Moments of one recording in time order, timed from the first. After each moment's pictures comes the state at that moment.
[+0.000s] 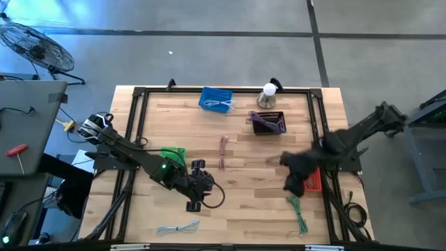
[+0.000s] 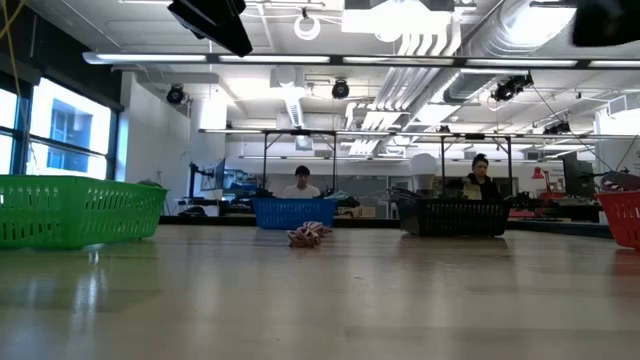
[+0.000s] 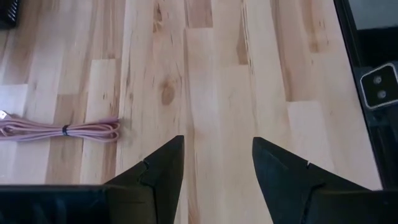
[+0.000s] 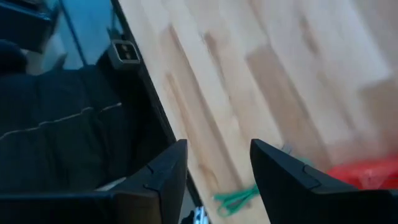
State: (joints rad) left arm -0.50 1.60 1.28 -0.59 -0.28 -0.36; right arm 0.43 1.12 1.03 -0.86 -0.20 1.05
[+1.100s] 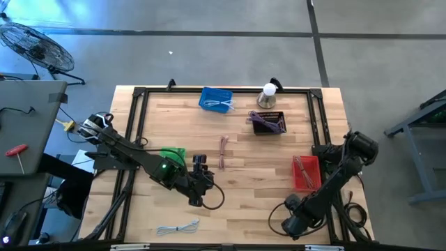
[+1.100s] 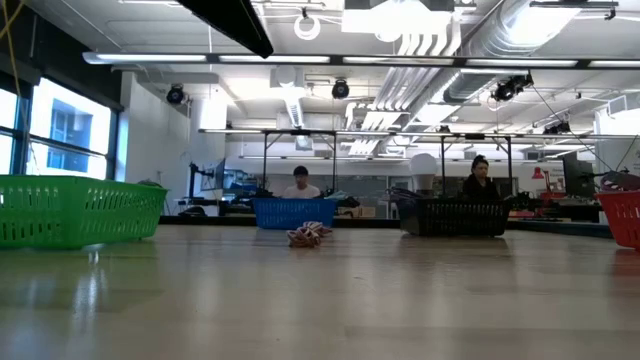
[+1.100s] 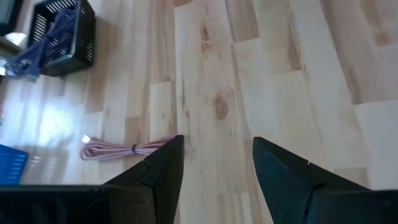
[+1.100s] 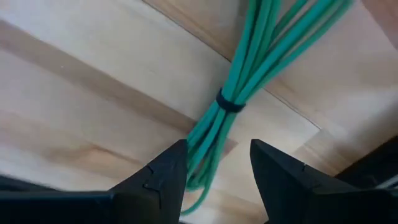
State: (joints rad) left arm -0.50 1.60 1.28 -0.59 -0.48 -0.19; right arm 0.91 1.78 1.03 -0.77 -0.30 1.89
